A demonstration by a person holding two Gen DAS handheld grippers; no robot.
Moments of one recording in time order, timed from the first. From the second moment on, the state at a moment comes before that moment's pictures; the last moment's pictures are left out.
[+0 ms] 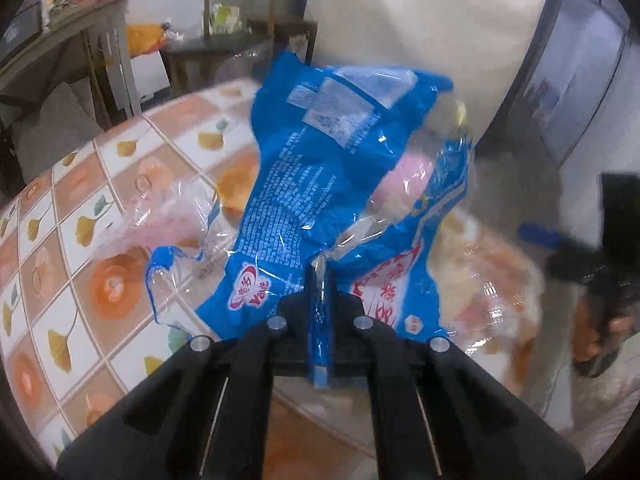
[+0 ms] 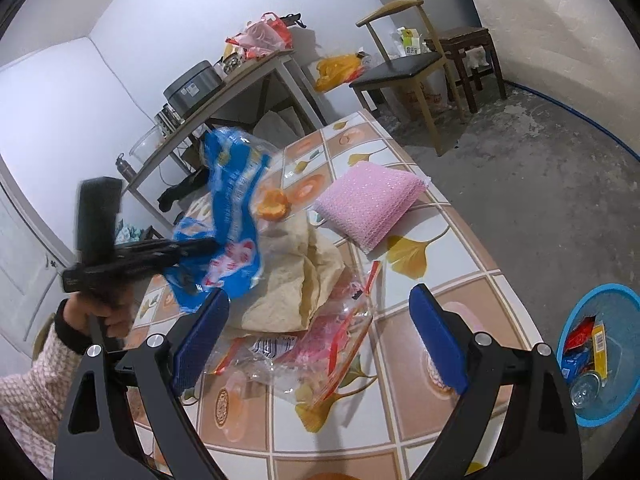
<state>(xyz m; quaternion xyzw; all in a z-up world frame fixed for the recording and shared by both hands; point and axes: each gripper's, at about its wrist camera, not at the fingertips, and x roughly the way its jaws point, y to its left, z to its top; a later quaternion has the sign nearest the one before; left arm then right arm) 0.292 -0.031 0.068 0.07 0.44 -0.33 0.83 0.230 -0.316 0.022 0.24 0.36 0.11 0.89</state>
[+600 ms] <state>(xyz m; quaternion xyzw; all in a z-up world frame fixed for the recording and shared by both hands) 0.245 0.073 0.039 -0.36 0.40 -0.44 0.72 0.210 -0.296 0.045 0.23 0.32 0.17 0.90</state>
